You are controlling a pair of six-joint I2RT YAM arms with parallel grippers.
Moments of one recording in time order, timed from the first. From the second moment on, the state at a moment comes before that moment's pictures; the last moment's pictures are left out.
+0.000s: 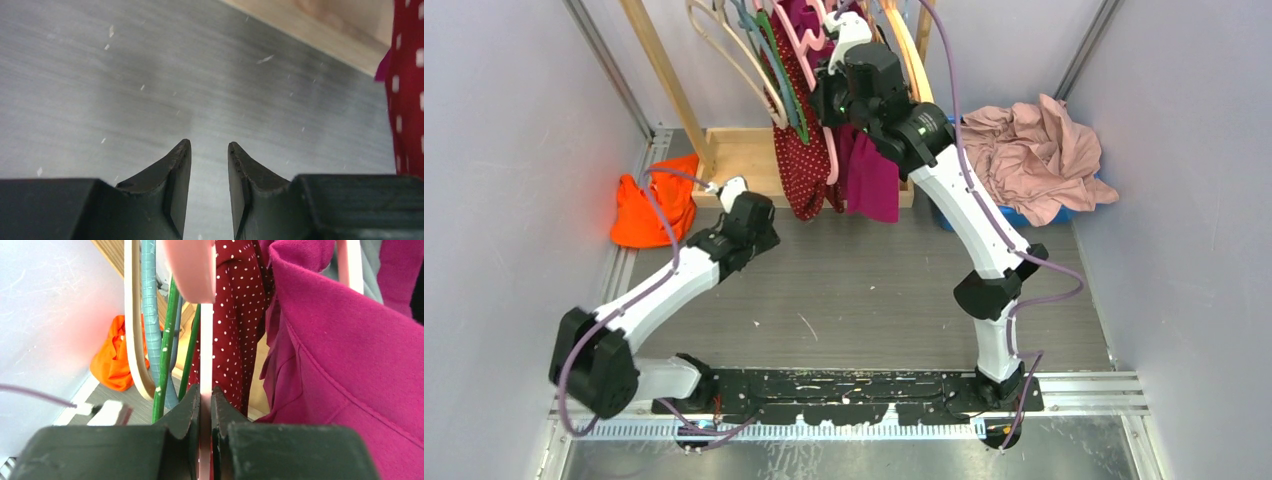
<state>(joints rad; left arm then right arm) -0.54 1.21 0.88 -0.46 -0.42 -0.80 0.75 1.99 2.55 -0.77 0.18 0.23</state>
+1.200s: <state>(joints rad) -0.29 2.04 1.44 -0.08 -0.18 -0.57 0.65 1.90 2.42 -0.76 0.02 0.26</state>
